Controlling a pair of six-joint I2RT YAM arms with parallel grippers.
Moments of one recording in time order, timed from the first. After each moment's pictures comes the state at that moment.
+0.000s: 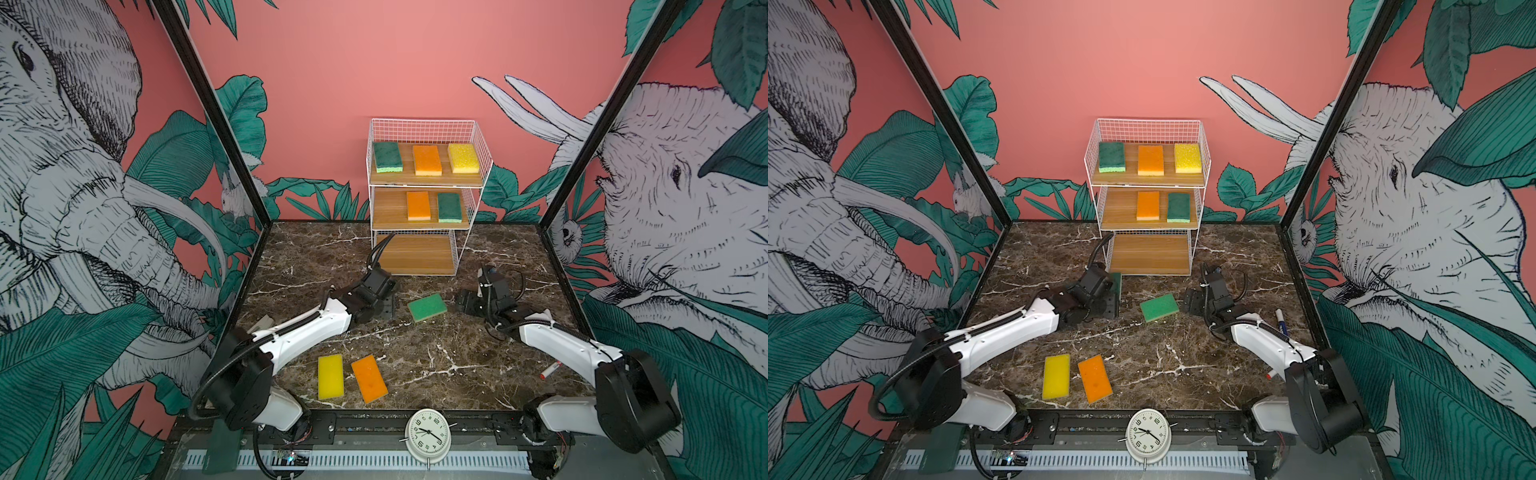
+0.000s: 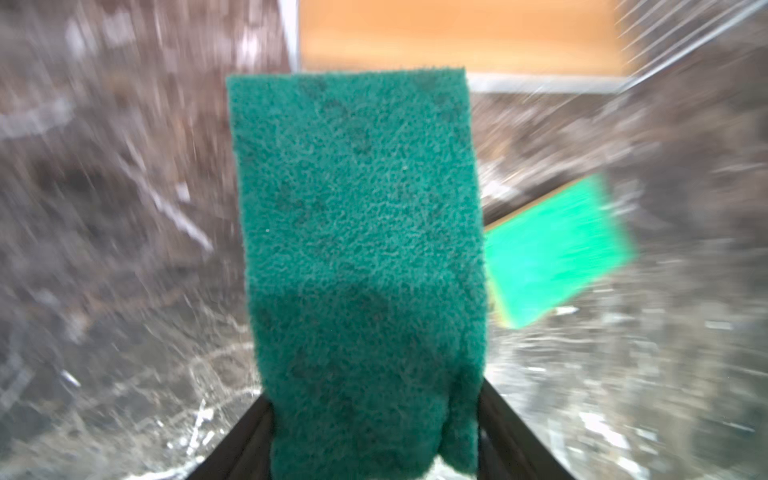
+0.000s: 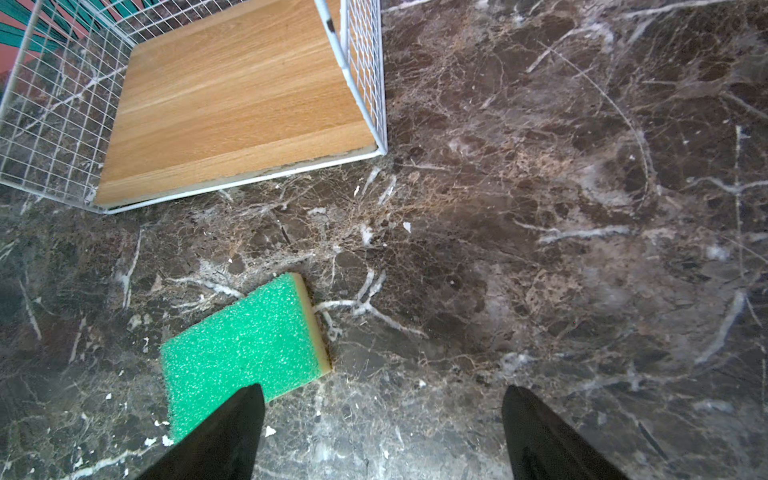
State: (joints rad) left arm -0.76 1.41 1.02 -0.53 -0.23 -0.58; right arm 0.42 1.32 0.69 -0.16 0.10 0.50
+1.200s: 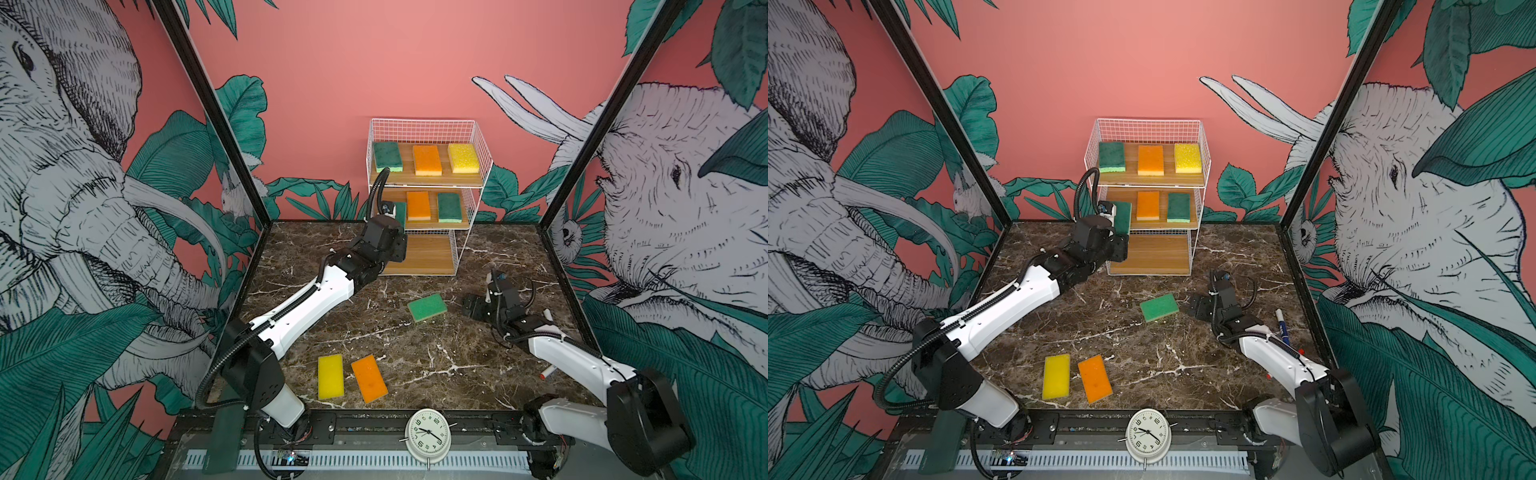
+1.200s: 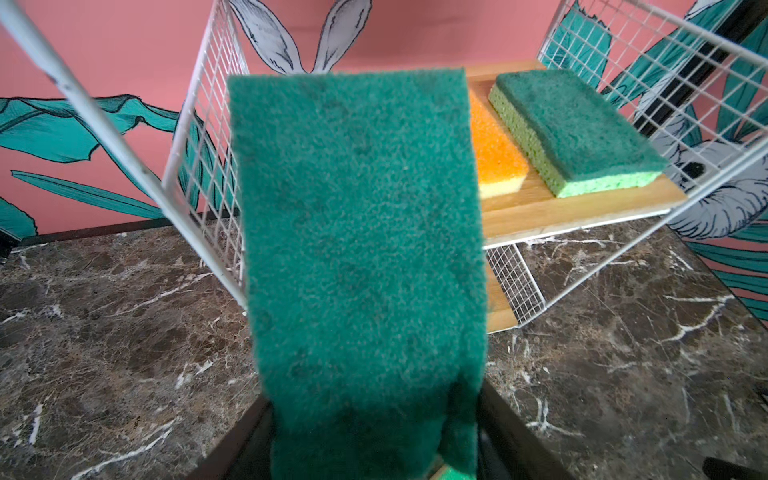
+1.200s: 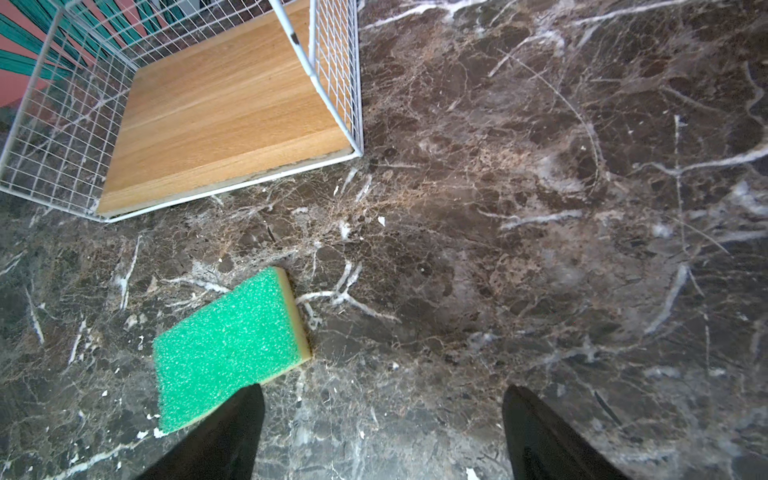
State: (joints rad) left arm -0.71 1.59 1.47 -0.39 -0.36 -0.26; right arm 0.38 1.20 0.60 -0.13 0.10 0.50
